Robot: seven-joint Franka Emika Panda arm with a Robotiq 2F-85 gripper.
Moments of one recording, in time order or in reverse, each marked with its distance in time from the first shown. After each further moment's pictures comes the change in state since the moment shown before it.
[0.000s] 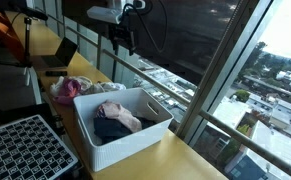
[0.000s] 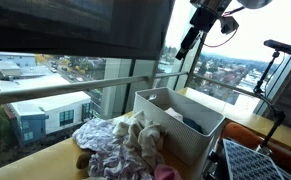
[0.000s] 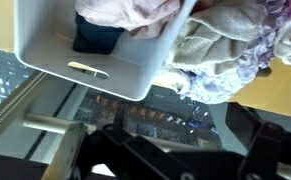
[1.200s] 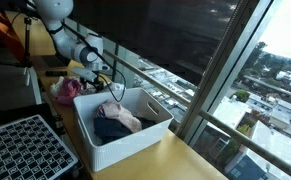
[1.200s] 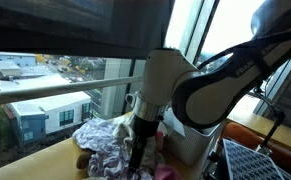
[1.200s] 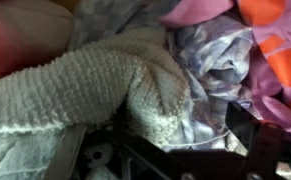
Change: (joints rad) arm 0.234 0.662 0.086 0.137 -0.104 0.249 0.144
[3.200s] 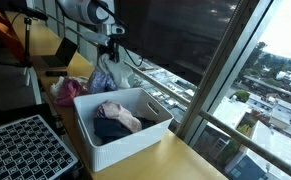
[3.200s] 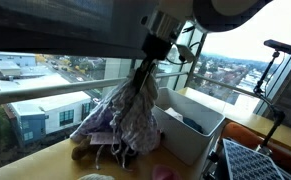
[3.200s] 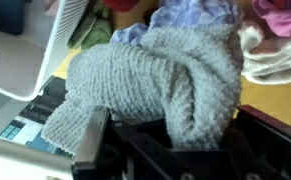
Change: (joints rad) arm -0.023 -0.317 -0.053 0.061 0.000 -0.172 0.029
